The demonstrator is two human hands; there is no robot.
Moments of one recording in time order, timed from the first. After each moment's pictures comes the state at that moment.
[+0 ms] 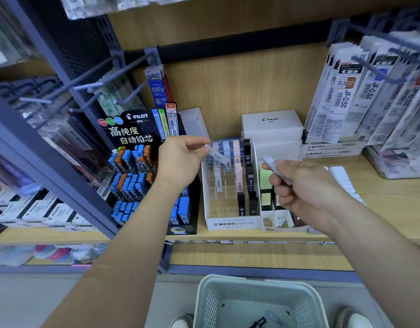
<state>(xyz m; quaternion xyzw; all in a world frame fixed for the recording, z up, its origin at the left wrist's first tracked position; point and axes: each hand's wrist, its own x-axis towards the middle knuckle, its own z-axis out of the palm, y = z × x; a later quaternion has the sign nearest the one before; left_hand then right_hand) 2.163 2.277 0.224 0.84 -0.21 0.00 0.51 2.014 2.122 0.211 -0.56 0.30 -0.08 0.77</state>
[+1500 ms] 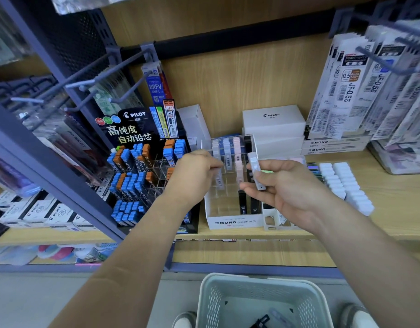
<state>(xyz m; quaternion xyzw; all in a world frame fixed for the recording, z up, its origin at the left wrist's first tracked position) 2.159 2.273 0.193 0.89 -0.41 0.05 0.21 2.025 2.141 0.212 -0.50 0.27 -0.06 0.82</state>
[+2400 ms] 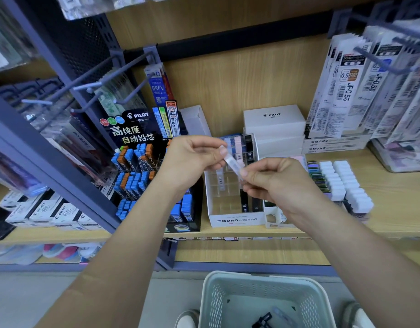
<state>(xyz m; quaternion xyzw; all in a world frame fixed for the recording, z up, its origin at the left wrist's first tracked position) 2.138 2.281 0.240 0.73 -0.23 -0.18 0.62 2.025 2.151 0.211 -0.60 0.24 -0.11 0.75</state>
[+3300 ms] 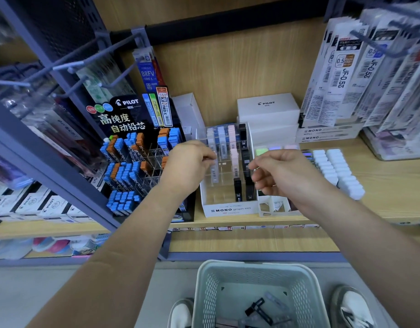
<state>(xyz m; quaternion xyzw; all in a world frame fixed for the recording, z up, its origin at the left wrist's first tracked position) 2.158 2.276 0.186 0.88 -0.40 0.06 0.25 2.016 2.136 0.204 -0.67 0.29 -0.08 0.68</state>
